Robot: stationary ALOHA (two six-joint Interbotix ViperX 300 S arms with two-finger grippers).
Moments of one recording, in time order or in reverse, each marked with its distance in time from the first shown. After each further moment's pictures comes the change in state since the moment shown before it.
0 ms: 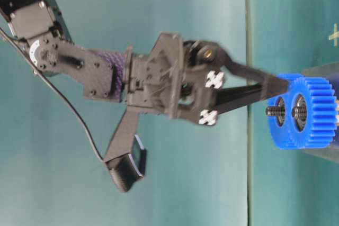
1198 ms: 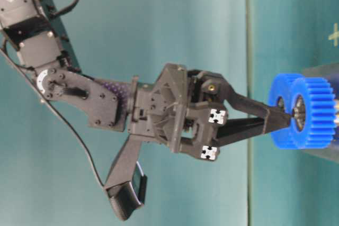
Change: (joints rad) left arm 0.000 0.005 -0.002 0.000 0.002 0.000; right arm -0.043 0.084 -0.117 0.002 -0.014 -0.063
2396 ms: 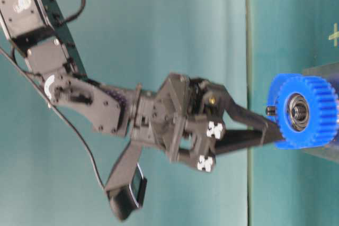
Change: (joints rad) left arm 0.000 0.003 -0.002 0.000 0.002 0.002; right arm -0.021 -0.005 0.014 0.023 -0.023 -0.023
